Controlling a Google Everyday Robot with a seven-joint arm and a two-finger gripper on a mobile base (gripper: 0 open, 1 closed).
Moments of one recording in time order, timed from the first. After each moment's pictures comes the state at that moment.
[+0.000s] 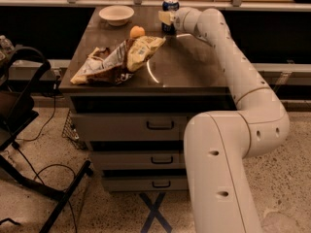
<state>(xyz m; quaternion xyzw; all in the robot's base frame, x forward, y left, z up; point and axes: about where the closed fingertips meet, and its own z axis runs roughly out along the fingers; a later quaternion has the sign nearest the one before) 0.988 -0.082 0.888 -0.18 0.72 0.19 0.64</state>
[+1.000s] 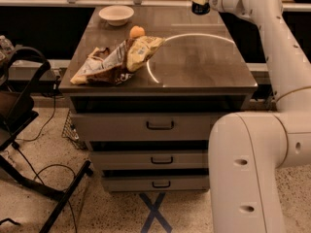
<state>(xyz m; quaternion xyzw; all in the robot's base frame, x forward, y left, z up) 0.931 -0.185 0.984 -0.21 0.72 0.15 0.65</state>
